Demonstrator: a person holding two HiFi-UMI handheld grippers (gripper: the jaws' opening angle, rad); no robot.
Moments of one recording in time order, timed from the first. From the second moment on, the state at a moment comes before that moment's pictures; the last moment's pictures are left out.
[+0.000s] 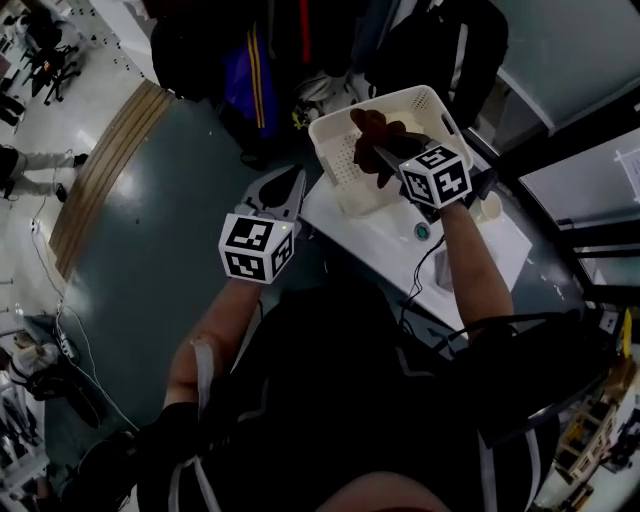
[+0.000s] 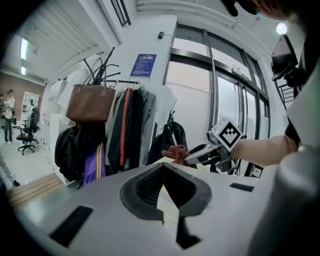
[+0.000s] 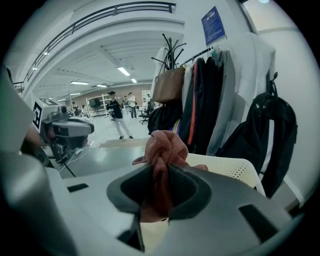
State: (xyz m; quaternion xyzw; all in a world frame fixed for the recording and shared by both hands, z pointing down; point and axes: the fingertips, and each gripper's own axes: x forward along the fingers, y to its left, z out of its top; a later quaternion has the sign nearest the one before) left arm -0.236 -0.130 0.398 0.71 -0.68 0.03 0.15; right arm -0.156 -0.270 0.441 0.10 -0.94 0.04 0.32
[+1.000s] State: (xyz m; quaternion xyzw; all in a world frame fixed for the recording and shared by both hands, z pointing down) left arm -0.286 -0.105 0.431 0.59 -0.78 0.06 0.20; right arm -0.212 -0.287 0.639 -0.06 -0.85 0.02 0.52
